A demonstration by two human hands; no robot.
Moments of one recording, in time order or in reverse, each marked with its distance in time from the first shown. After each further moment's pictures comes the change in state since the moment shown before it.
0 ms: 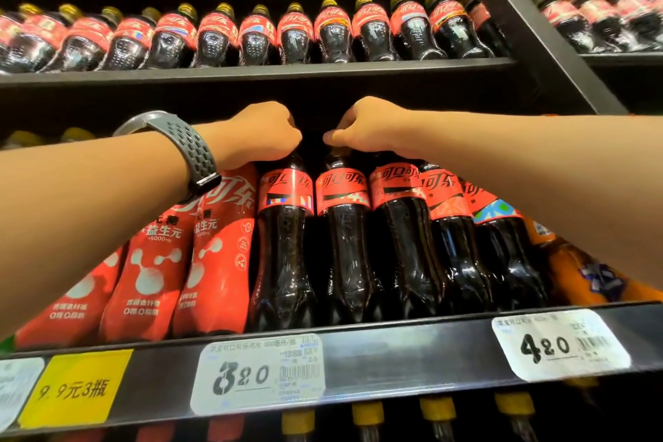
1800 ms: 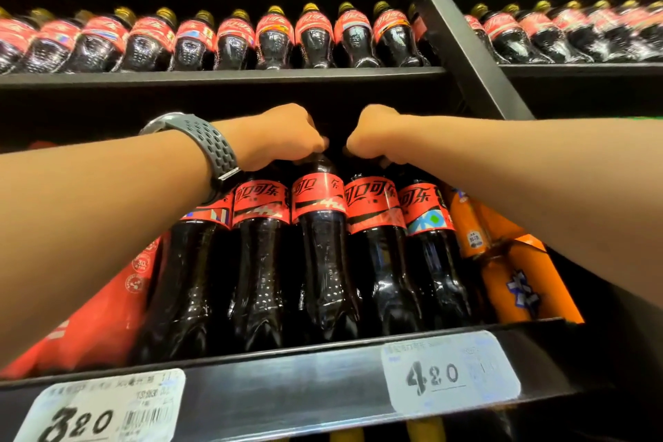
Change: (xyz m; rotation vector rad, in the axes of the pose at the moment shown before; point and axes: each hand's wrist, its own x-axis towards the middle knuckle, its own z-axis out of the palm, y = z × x) left_hand 0.010 0.113 0.029 -0.187 -0.120 0.042; right_hand -0.003 0.066 -0.043 -0.290 -0.011 0.180
